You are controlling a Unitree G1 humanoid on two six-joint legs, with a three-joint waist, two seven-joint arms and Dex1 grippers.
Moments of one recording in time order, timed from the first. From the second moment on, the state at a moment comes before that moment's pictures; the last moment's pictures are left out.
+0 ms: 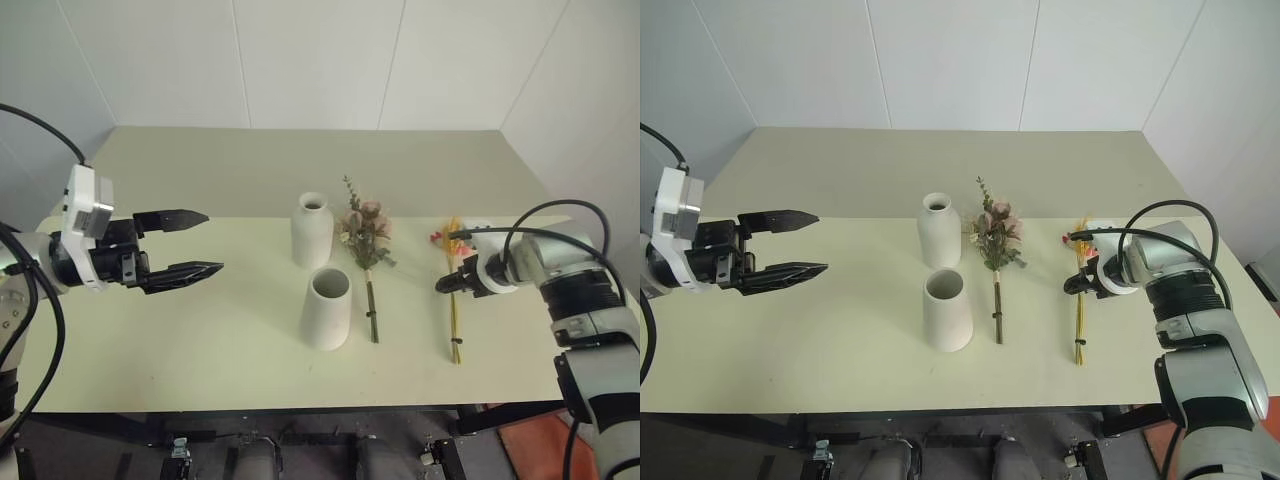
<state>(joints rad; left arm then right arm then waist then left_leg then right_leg) -0.37 0.99 0.35 -0.18 -0.75 0.57 -1.22 -0.97 -0.73 0.25 0.53 0.28 1.29 0.60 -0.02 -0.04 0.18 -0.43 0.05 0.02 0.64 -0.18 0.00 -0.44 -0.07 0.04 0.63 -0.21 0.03</state>
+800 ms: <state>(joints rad) -0.46 0.98 0.30 -0.15 -0.69 0.62 -1.06 -1.10 -0.27 -0.23 0.10 0.40 0.70 0.43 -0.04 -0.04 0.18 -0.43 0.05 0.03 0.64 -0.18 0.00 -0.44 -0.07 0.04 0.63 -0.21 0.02</state>
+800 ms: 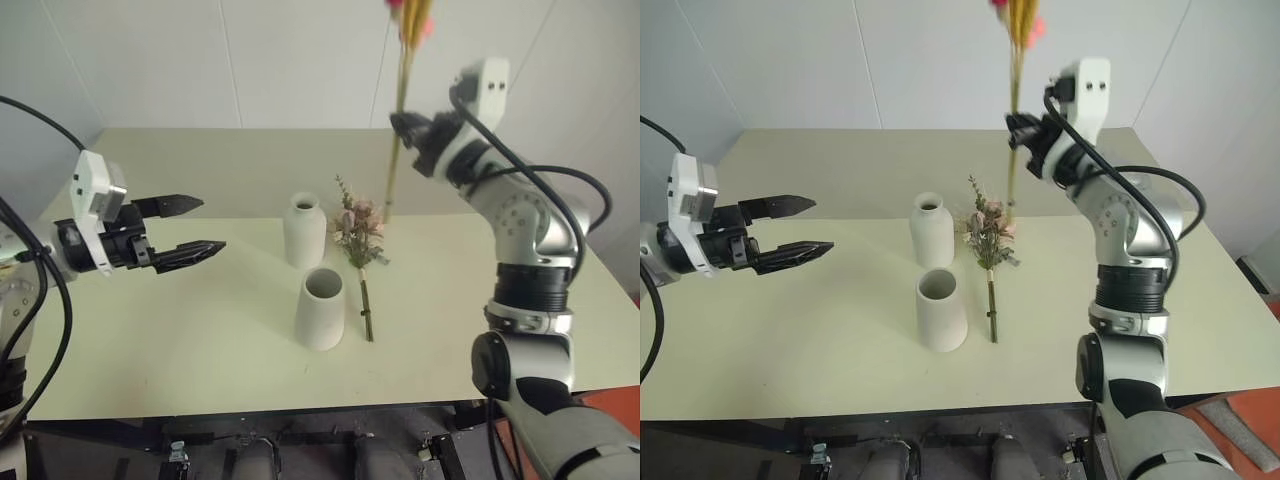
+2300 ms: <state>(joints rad) -0.38 1.00 0.39 -0.26 -0.73 0.74 -1.00 -1.21 -0.02 -0.17 0.54 0.42 0.21 0.48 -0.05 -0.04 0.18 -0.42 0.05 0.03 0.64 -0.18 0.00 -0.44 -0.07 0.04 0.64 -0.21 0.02</state>
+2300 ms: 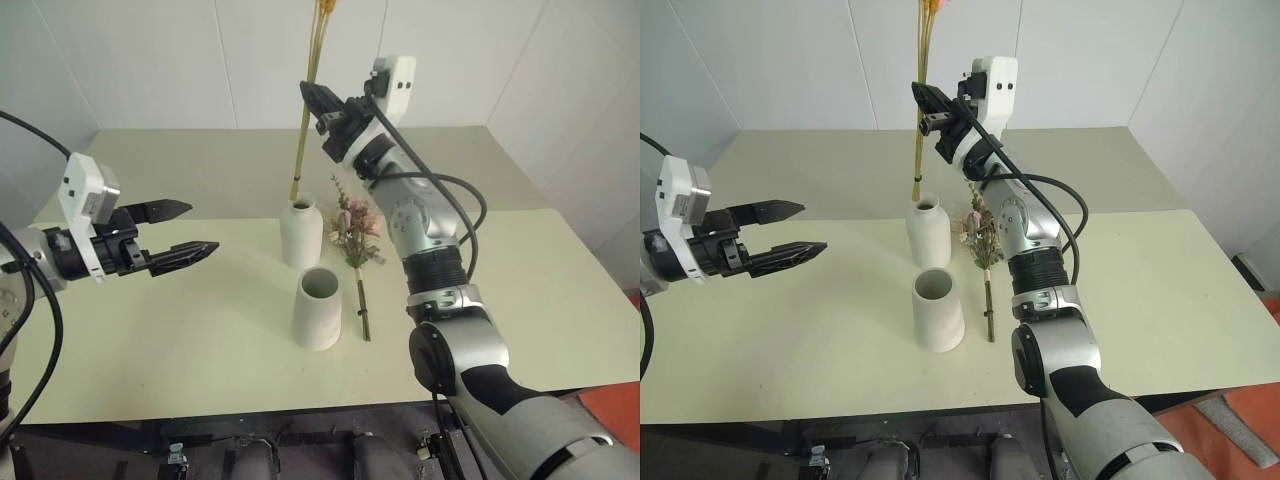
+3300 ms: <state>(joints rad) -0.38 1.01 0.39 -0.22 -0.73 0.72 -1.04 -0.77 -0.33 0.00 -0.11 0.42 0.61 0.62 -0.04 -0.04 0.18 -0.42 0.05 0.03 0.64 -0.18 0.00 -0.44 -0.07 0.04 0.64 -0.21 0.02</state>
